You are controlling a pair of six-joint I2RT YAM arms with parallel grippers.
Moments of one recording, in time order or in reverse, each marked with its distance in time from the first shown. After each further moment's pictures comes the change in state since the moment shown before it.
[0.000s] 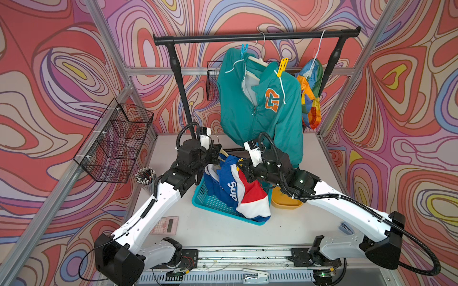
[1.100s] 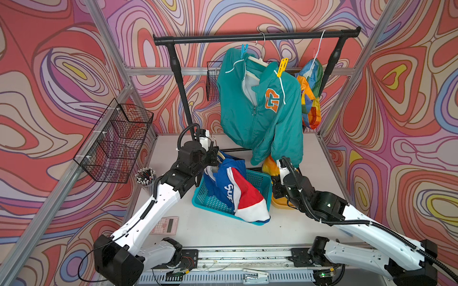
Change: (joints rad) left arm -0.003 -0.012 -0.014 -0.050 -0.063 0.004; right arm -0.001 -0.374 -0.383 -0.261 0.467 0.111
